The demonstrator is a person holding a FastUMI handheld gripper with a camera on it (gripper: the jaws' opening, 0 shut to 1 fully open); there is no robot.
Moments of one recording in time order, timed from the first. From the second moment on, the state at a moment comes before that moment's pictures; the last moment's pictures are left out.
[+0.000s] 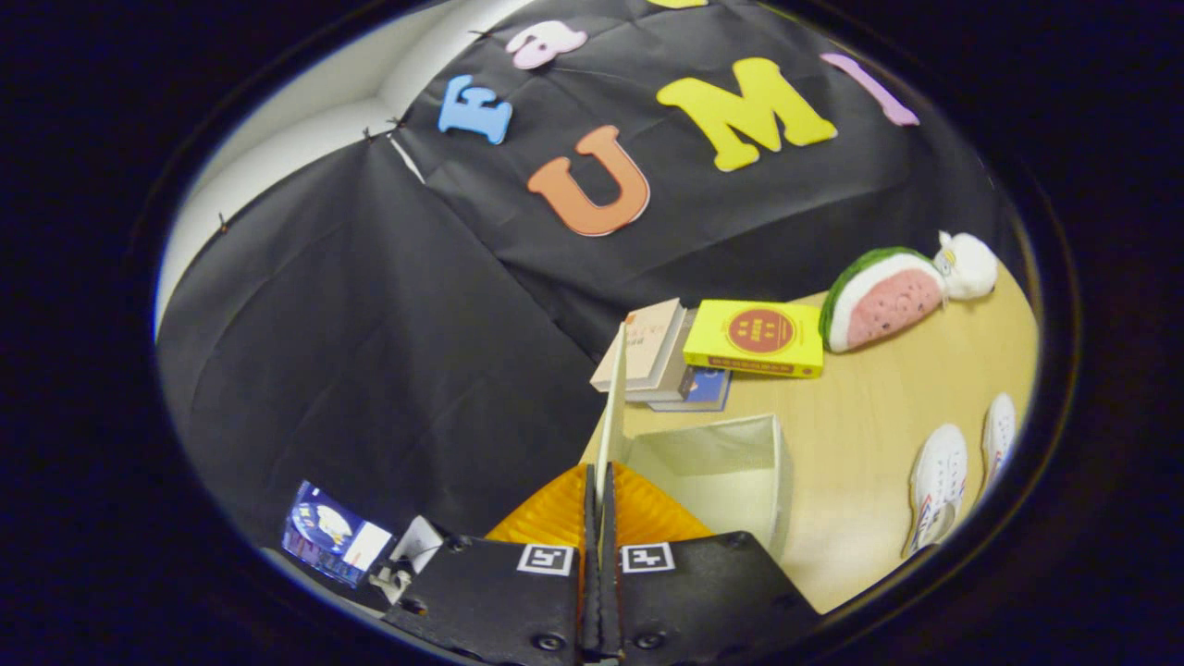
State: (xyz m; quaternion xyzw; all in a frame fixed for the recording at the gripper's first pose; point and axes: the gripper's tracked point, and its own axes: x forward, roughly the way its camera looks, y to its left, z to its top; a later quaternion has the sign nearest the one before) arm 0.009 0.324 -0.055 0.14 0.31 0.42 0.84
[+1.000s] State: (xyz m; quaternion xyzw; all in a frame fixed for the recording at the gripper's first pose) arm -0.019 0.424 -0.030 0.02 0.20 0.42 0.88
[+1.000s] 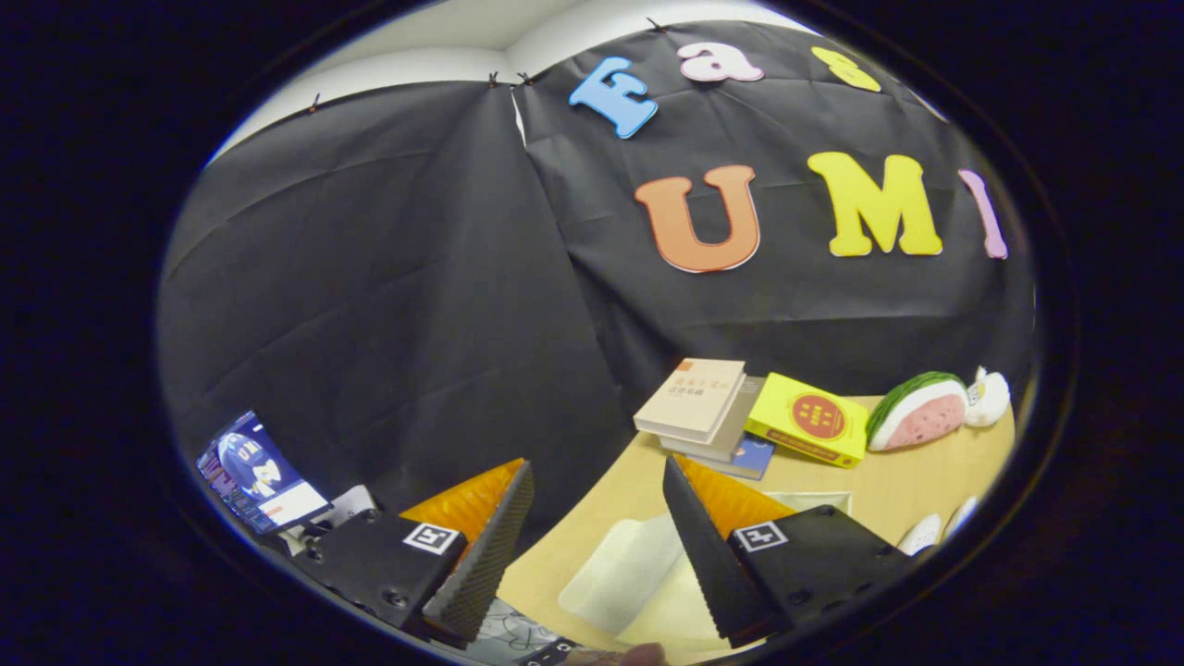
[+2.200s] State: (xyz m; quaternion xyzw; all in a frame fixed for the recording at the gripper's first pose) arm 0.096 -0.003 -0.131 -0.01 0.21 0.17 0.96
